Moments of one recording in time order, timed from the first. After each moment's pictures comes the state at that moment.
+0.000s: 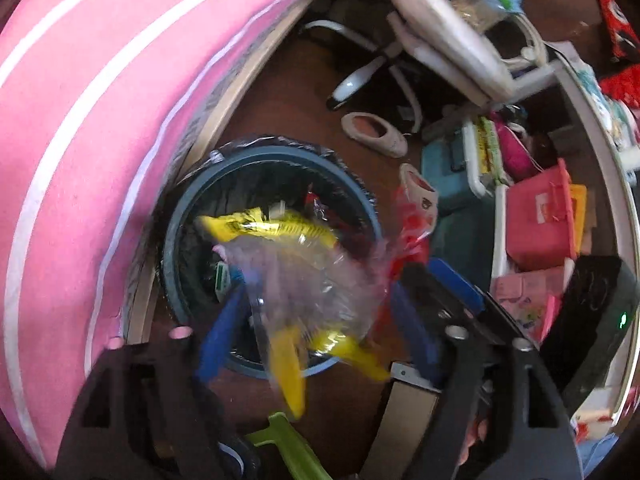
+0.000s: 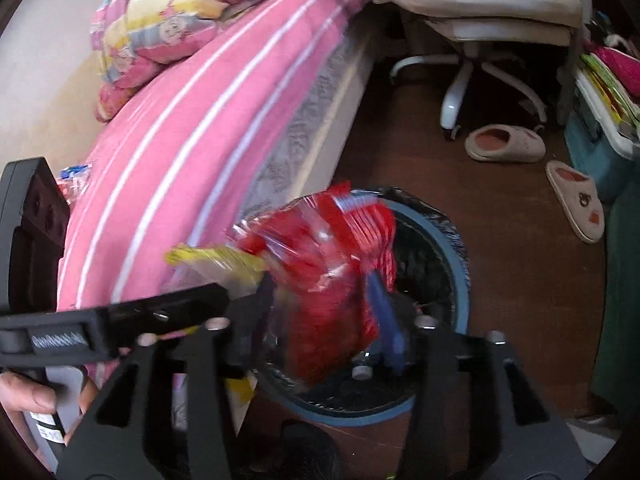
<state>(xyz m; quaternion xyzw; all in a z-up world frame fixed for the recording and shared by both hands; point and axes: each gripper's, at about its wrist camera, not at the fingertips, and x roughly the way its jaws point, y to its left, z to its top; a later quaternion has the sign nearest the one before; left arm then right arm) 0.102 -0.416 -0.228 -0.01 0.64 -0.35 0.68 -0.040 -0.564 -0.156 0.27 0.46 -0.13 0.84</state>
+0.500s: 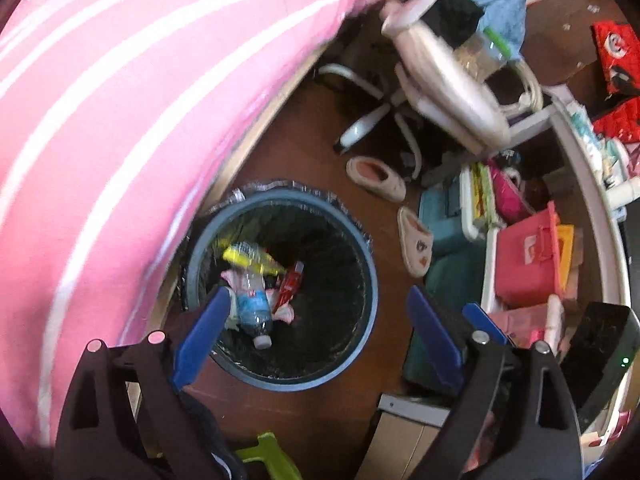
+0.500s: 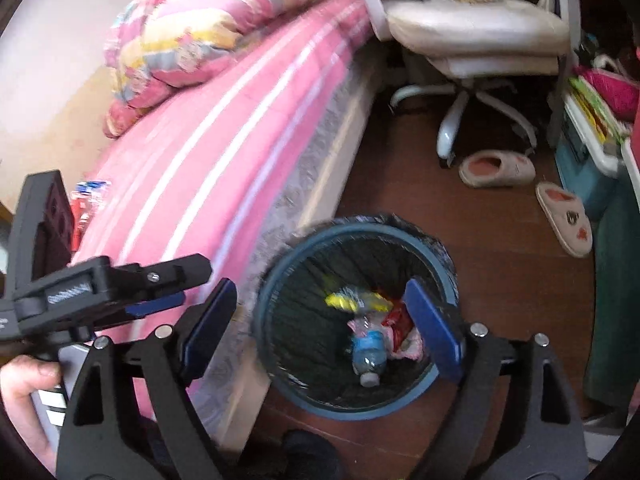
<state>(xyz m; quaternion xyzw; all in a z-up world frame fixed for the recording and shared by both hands) 0.101 -0.378 -0.176 -0.07 0.59 -0.33 0.73 -0.052 -0.548 -0.103 0.26 0.42 -0.13 0.86</state>
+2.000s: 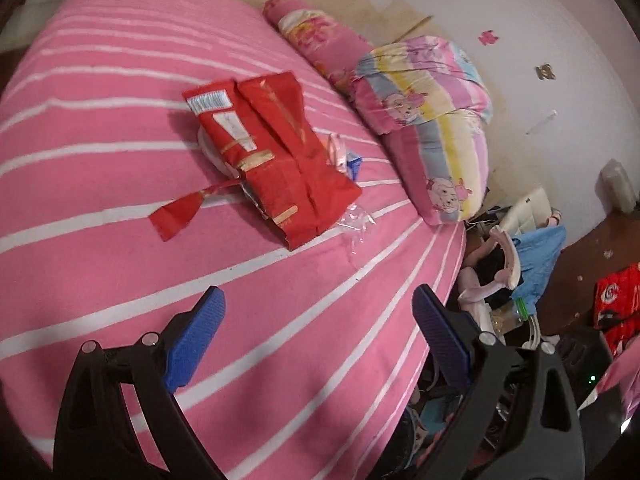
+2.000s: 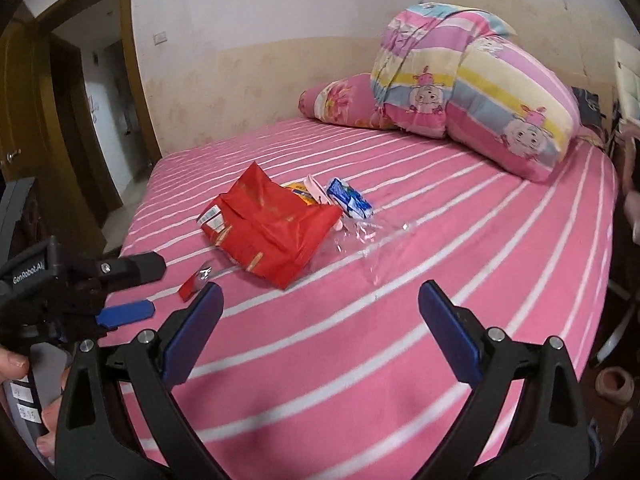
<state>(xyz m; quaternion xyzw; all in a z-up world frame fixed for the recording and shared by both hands) 0.209 0.032 -0.093 -0.31 0.40 -0.14 0.85 0.184 -0.200 -0.028 0.05 0.31 0.14 0.94</state>
